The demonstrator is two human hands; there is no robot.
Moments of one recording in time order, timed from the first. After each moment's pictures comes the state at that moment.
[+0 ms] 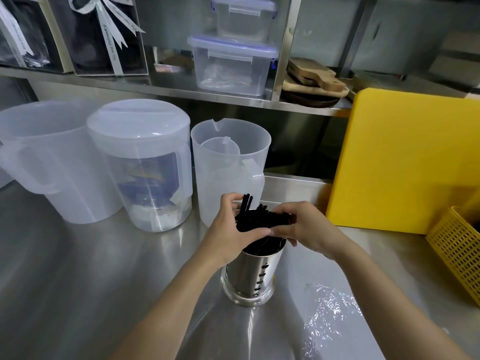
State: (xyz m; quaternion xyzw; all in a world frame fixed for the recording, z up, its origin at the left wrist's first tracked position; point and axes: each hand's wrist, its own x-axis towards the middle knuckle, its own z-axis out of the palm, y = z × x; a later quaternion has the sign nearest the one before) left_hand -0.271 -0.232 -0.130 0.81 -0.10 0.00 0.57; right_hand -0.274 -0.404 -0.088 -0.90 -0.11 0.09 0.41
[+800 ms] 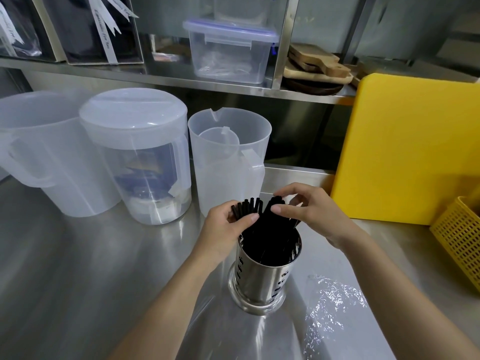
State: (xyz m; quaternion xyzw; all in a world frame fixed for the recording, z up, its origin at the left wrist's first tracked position) left_hand -0.271 -0.232 -0.141 0.72 -0.08 0.00 0.69; right_hand -0.269 -0.413 -0.087 -0.86 -0.07 0.04 0.50
